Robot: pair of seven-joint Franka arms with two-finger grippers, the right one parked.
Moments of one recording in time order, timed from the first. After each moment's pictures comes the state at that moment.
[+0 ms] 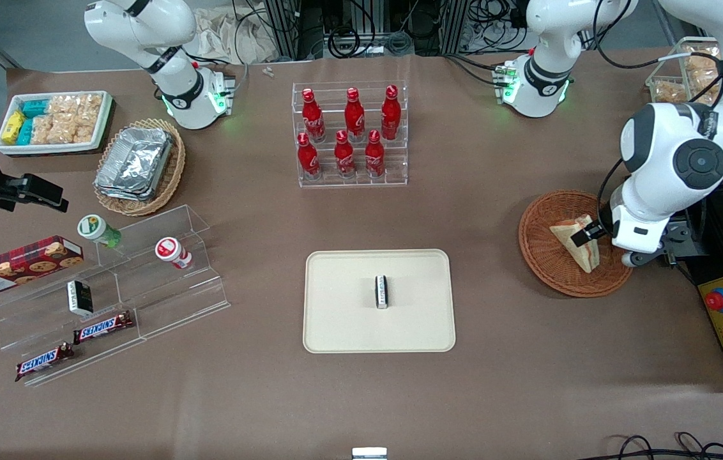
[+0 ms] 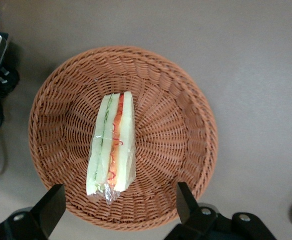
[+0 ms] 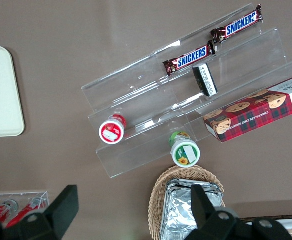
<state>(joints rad) 0.22 0.07 -0.27 -2.19 0.11 2.17 -0.60</state>
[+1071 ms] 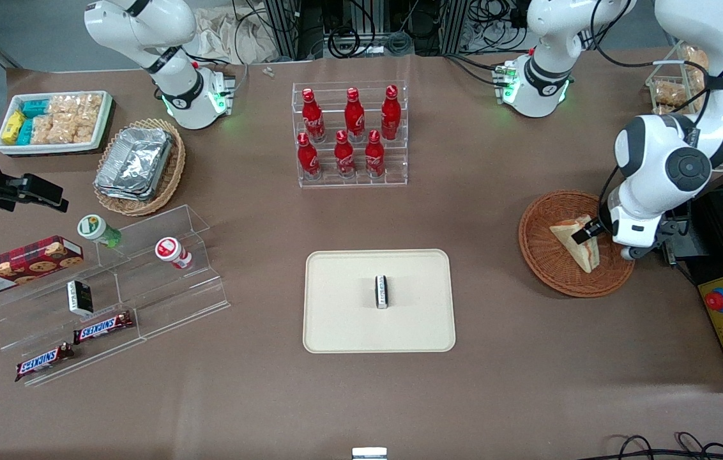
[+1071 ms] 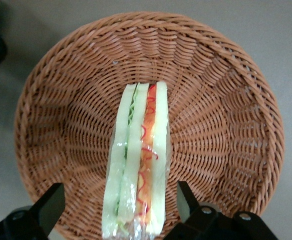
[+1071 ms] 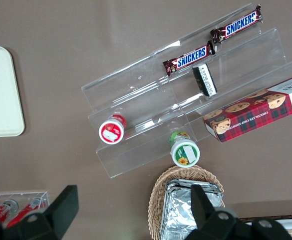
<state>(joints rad) 0.29 0.12 -0.26 -2.36 0.10 2.43 -0.61</state>
